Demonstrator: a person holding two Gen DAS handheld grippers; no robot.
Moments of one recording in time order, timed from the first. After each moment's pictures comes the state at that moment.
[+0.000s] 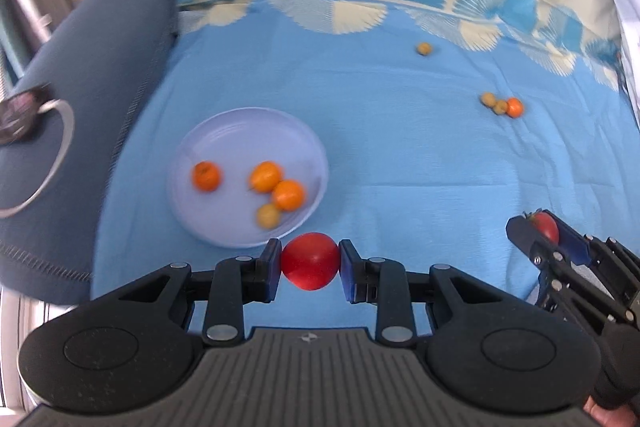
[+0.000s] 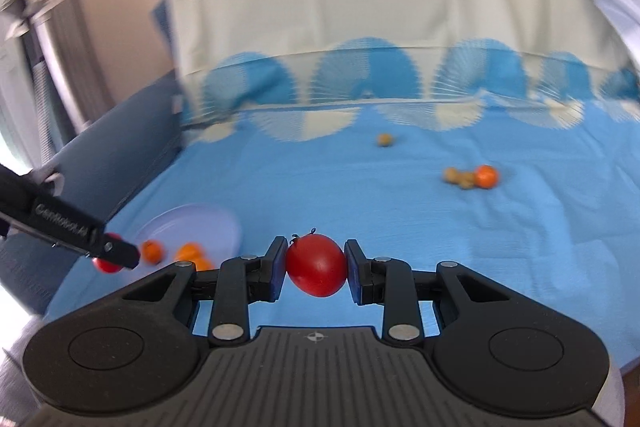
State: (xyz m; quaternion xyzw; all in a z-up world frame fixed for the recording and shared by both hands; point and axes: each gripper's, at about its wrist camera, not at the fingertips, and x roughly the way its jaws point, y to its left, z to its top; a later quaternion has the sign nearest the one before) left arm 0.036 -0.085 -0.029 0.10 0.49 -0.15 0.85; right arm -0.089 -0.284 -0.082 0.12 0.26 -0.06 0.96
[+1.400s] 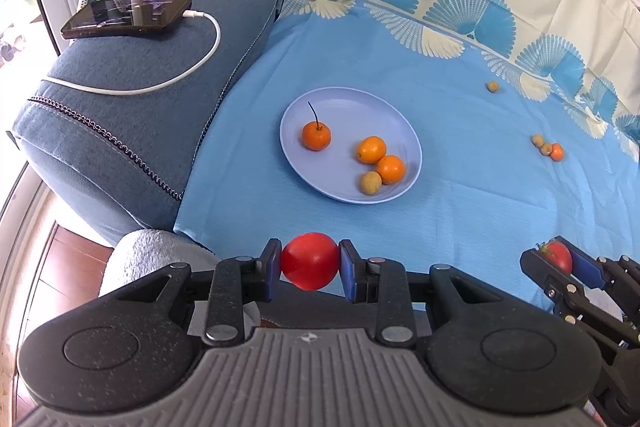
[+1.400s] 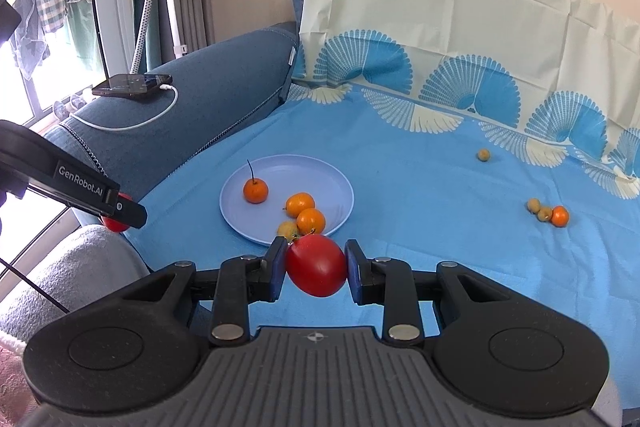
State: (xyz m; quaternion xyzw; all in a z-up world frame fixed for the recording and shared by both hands) left arm 0.006 0.044 -0.044 0.00 0.48 -0.09 0.87; right arm -0.101 -0.168 -0.062 0.00 0.29 0.04 0.96
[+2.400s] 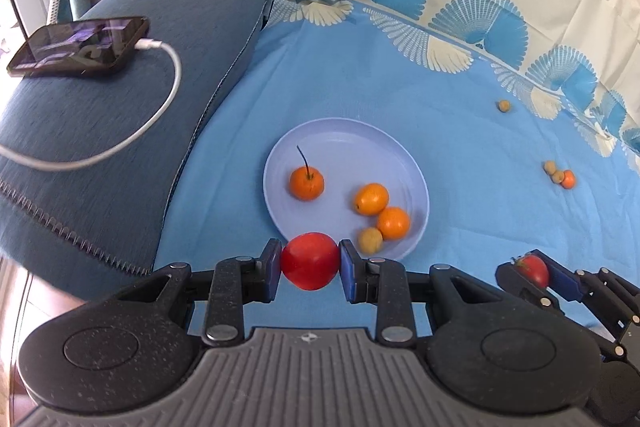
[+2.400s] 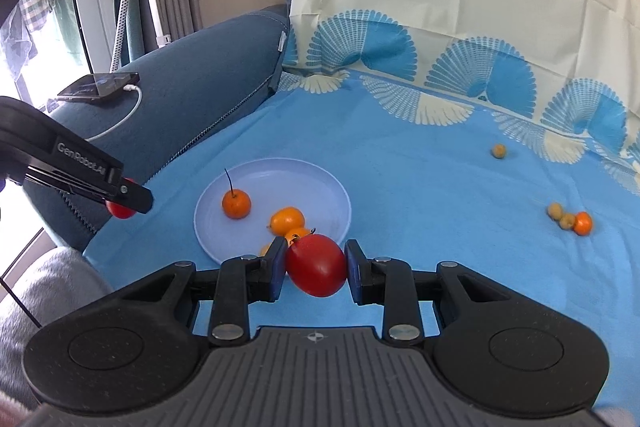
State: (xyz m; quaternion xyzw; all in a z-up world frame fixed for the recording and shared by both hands) left arm 0.097 0.019 -0.058 0.00 0.49 -0.10 0.87; right arm -0.018 -0.180 -0.077 0.01 0.32 0.04 0.95
